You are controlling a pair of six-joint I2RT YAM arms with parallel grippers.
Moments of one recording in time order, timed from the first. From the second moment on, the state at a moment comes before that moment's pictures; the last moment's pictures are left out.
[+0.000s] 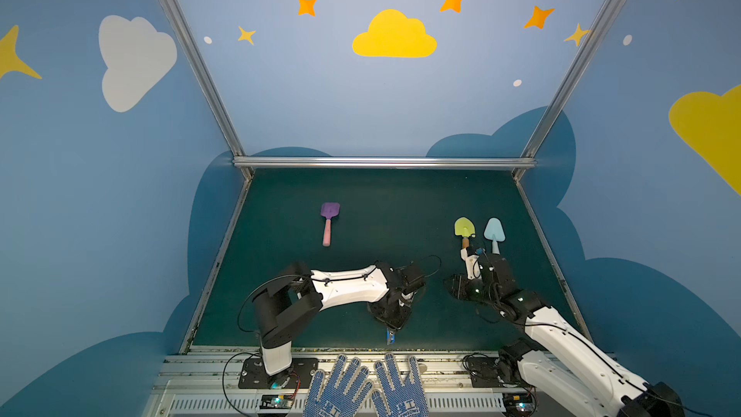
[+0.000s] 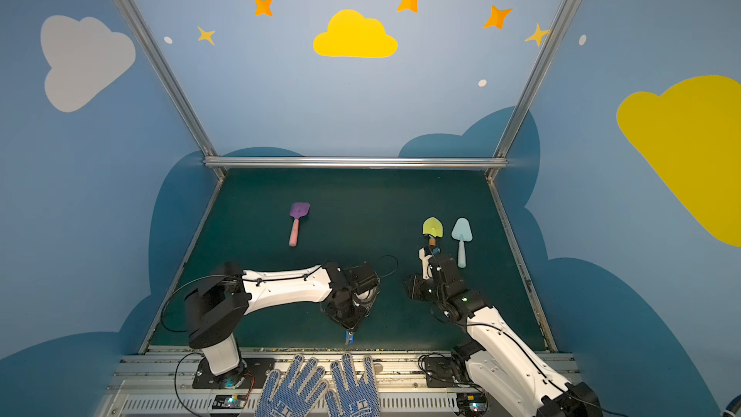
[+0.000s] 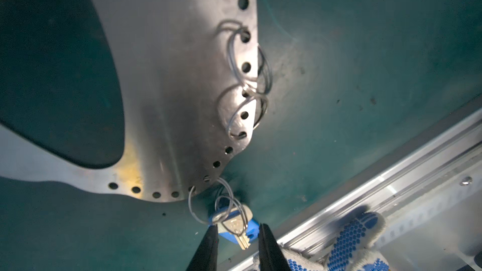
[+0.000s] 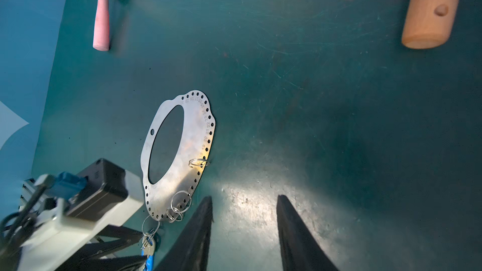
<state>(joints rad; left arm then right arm) -1.08 1.81 1.17 -0.86 0.24 -0.51 0.46 0.83 0.42 -0.41 -0.21 0.51</state>
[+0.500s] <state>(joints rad) -1.06 1.86 1.18 -0.87 0.26 -0.49 0.45 0.77 0.41 -0.45 -0.20 0.51</state>
